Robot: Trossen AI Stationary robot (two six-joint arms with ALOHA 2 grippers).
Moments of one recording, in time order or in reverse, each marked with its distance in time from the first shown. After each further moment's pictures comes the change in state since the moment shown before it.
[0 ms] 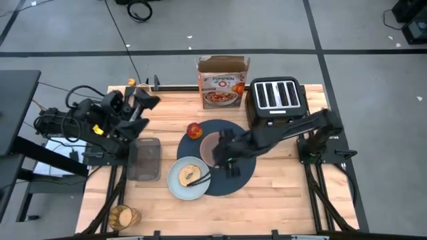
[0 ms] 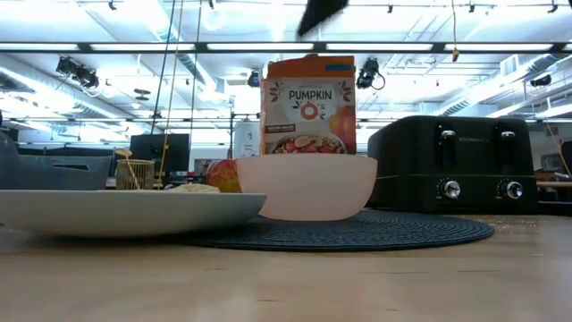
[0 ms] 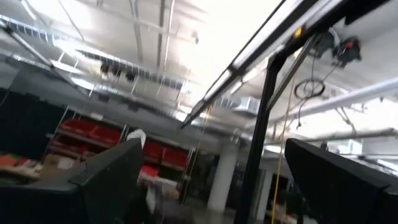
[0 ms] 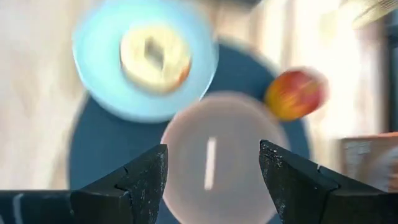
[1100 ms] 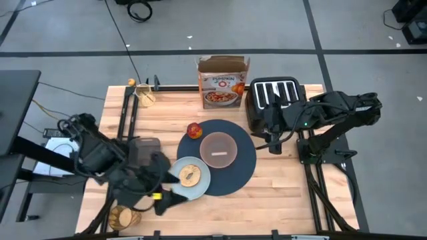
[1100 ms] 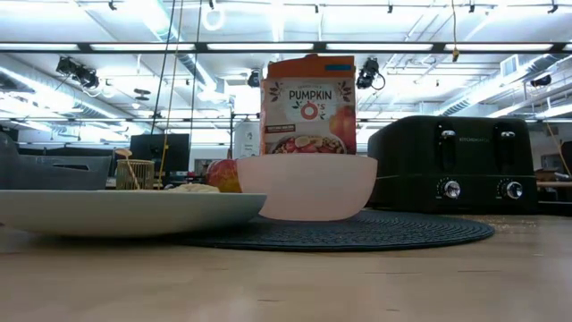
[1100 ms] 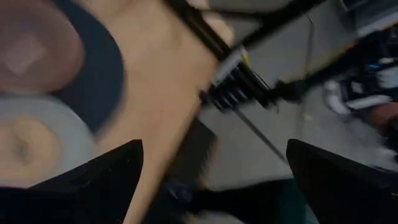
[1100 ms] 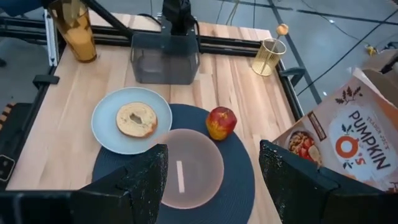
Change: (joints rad) left arm -0.535 0.728 1.030 -1.628 -0.239 -1.032; right arm 0.043 -0.454 0.033 -0.158 0.113 0.103
